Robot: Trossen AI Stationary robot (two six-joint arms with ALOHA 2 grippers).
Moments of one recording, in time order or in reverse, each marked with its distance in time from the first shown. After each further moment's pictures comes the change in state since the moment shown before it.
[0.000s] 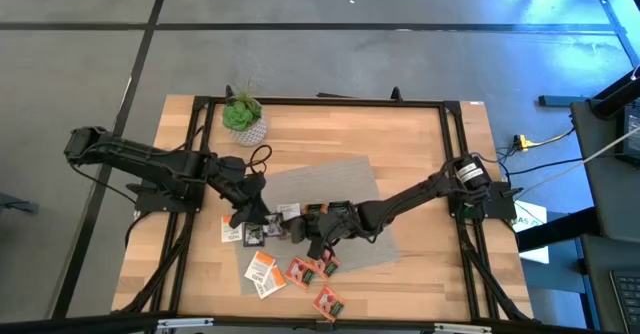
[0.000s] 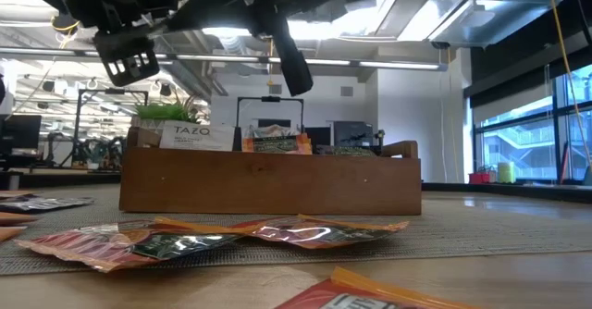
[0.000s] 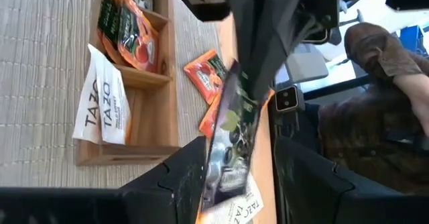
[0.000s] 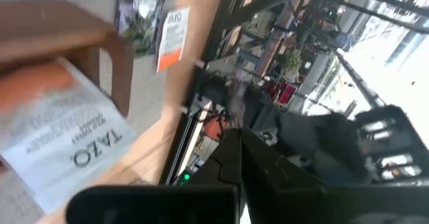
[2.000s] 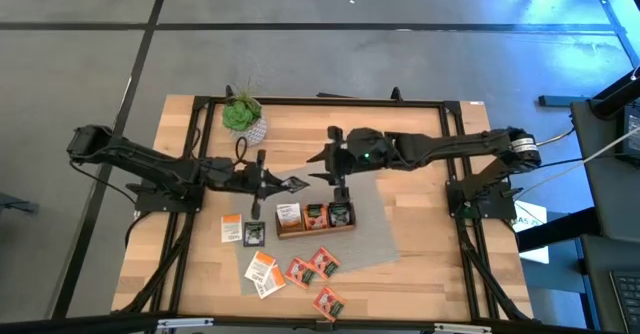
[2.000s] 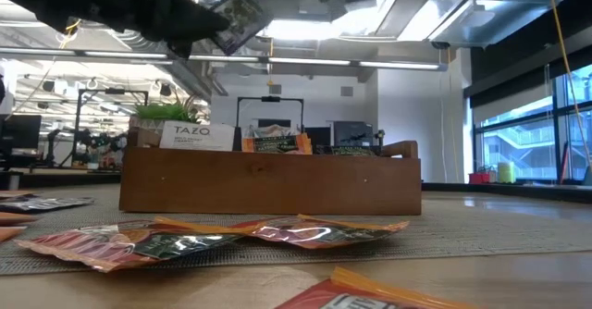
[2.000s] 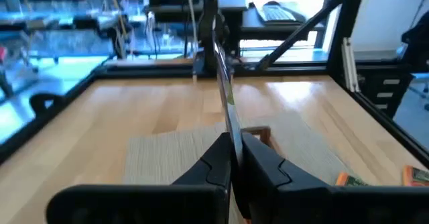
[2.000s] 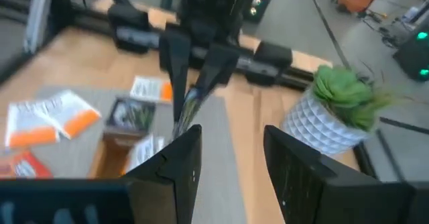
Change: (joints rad) left arm -0.021 0.054 -0.172 0.654 -0.541 0.635; right arm -0.300 -0.432 0.001 -0.523 -0.378 1.554
